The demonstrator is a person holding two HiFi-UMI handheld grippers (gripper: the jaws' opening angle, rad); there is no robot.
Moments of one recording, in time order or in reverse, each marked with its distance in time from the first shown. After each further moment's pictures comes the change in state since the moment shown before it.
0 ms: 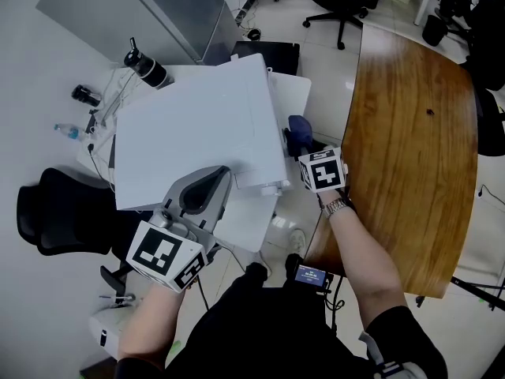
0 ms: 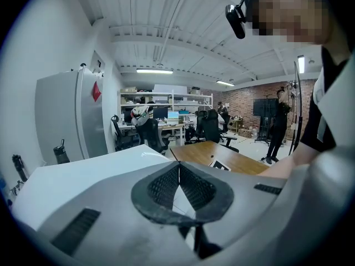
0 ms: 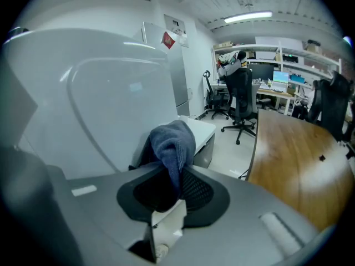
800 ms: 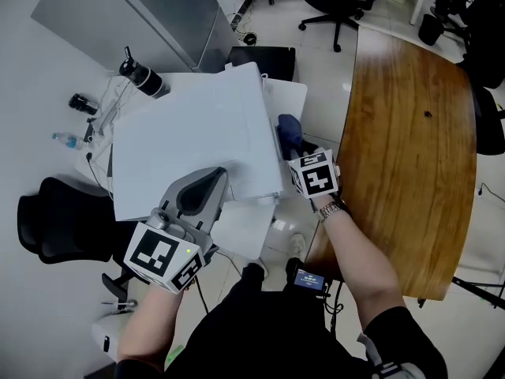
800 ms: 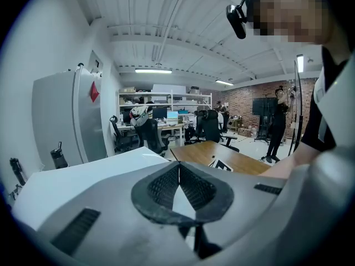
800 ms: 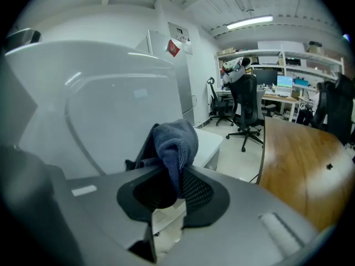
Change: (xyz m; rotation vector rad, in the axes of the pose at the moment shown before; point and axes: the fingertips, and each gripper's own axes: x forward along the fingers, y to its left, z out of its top) left arm 0.017 0.010 0.008 0.013 0.002 -0.007; right arm 0.004 0.013 0.029 -0.023 -0.068 0.045
